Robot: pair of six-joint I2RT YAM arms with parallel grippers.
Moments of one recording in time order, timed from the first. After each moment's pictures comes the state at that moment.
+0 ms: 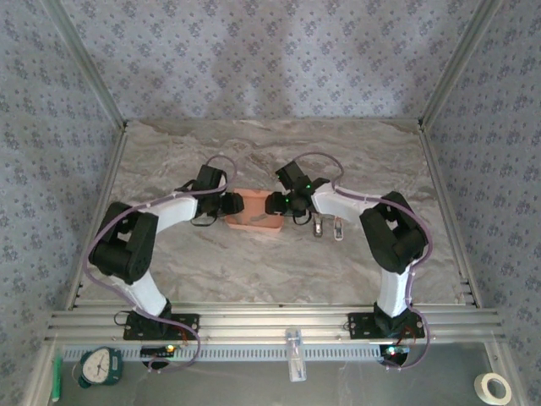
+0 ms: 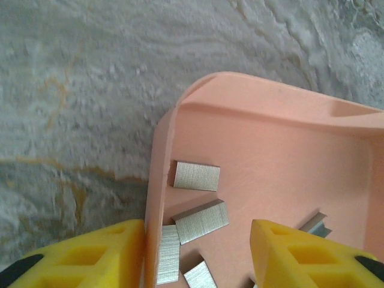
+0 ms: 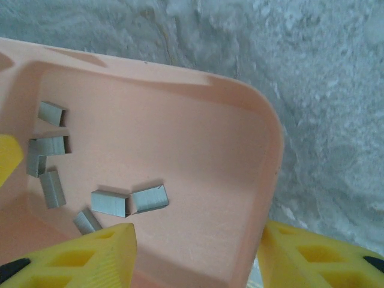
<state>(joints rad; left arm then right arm) -0.42 1.69 0.92 -0.21 0.20 -0.55 0.66 1.86 1.22 -0.38 -0.13 0.61</state>
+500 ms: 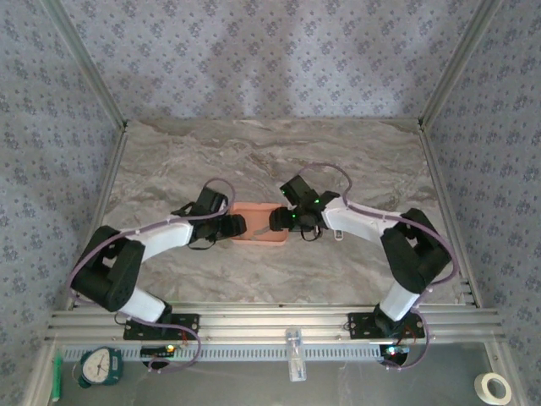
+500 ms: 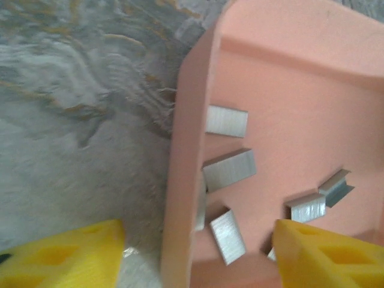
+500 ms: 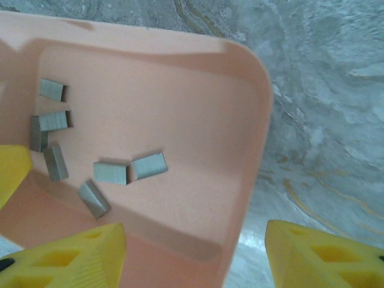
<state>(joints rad) -0.51 1.47 0.69 -0.23 0.15 -0.68 0.72 1.65 1.05 -0.45 -0.10 0.61</state>
